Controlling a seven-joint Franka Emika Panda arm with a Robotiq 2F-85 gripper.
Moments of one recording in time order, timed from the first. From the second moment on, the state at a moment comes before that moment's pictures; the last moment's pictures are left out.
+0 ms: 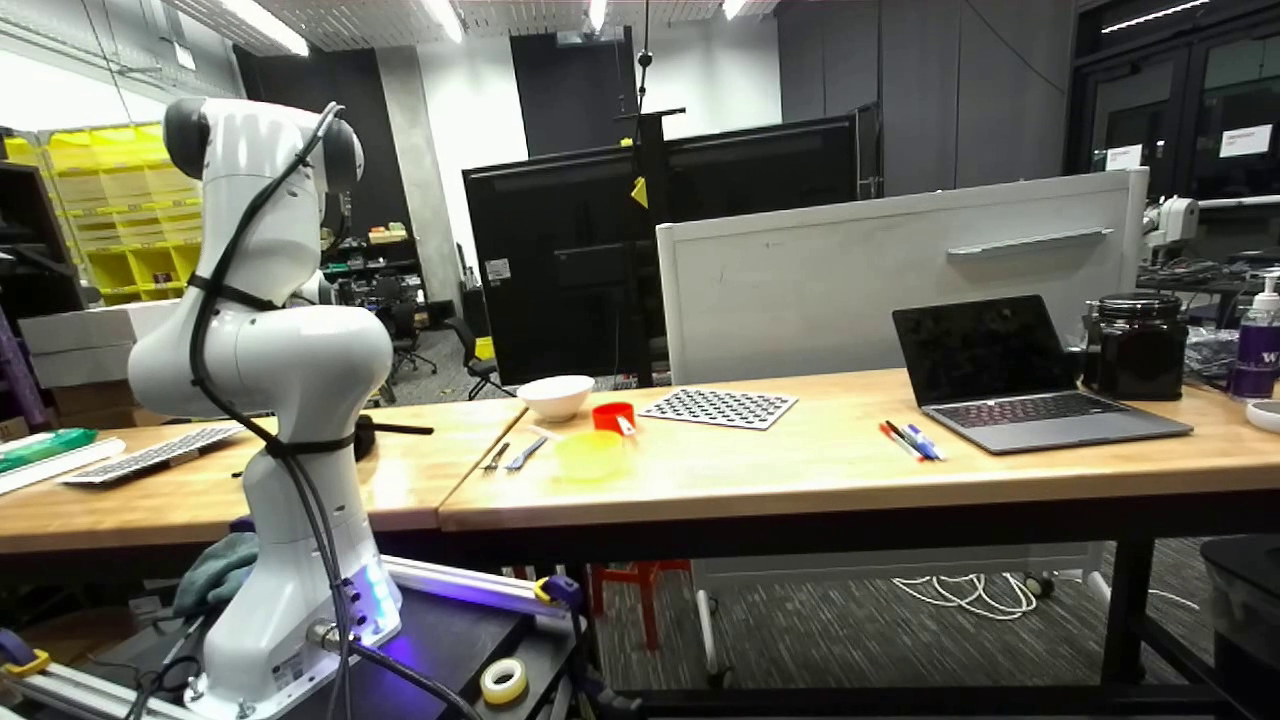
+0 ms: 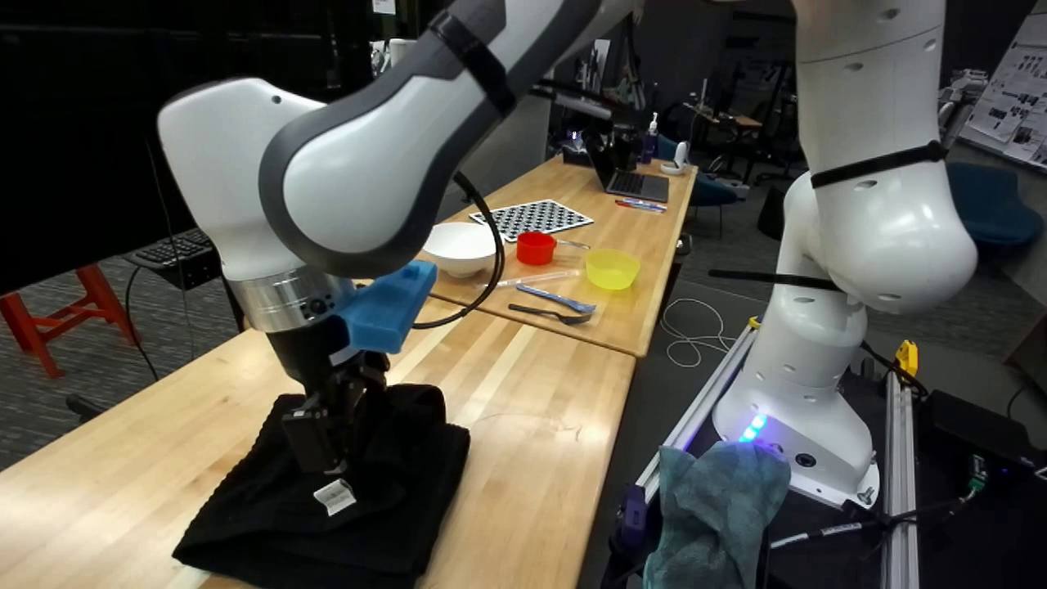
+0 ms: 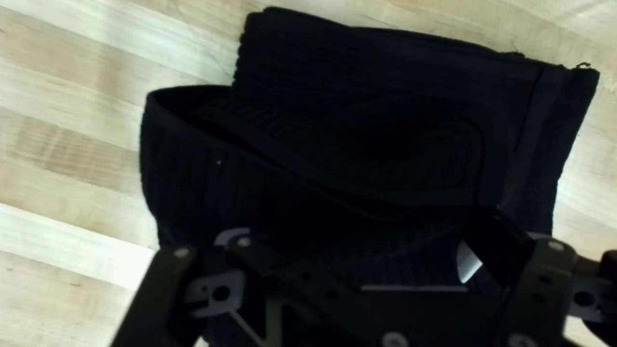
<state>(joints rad) 0.49 0.40 0.40 -1.98 -0.03 2.14 0.26</state>
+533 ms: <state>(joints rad) 0.49 0.50 0.39 -1.92 -0.03 2.14 0.21</state>
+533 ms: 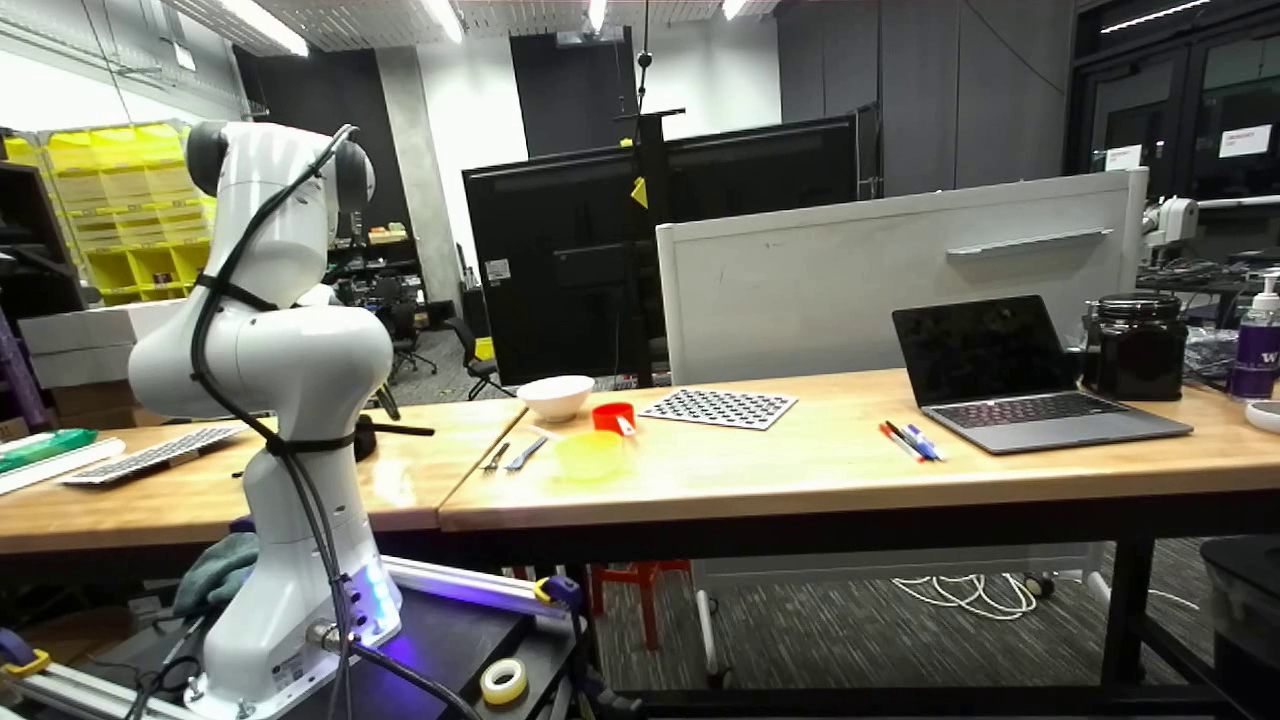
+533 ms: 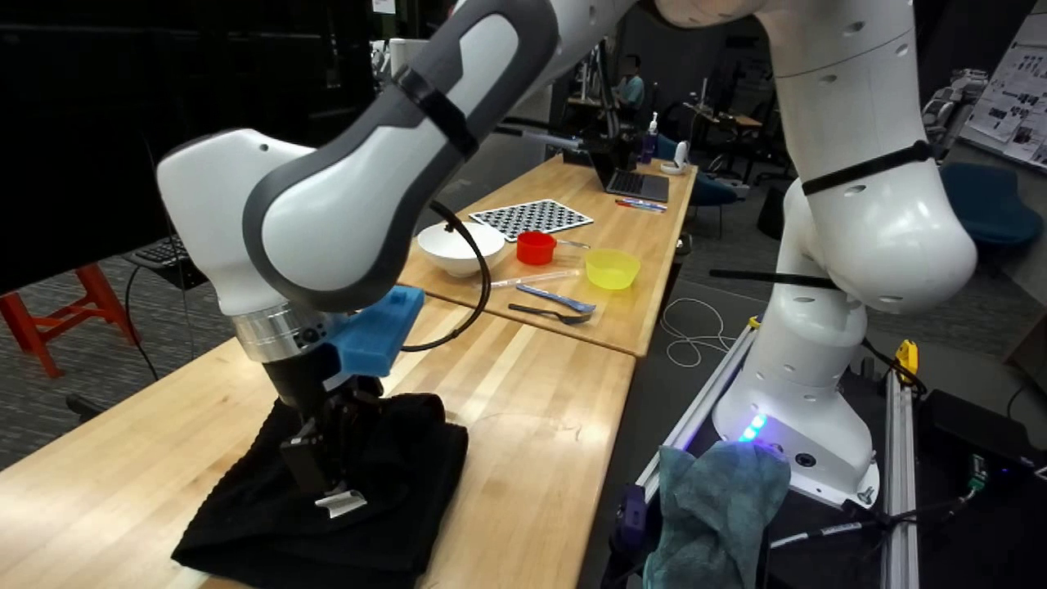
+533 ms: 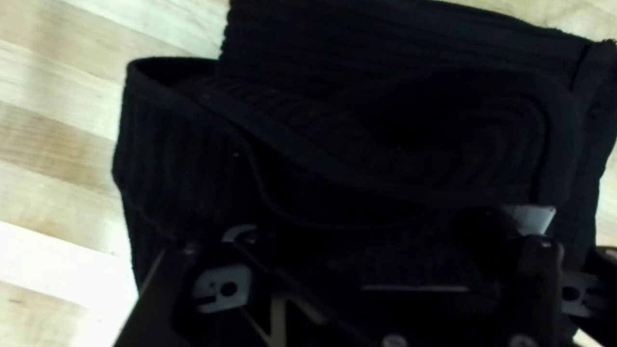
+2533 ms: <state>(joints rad) 0.44 0.38 0.37 -2.10 0.09 2.34 0.17</state>
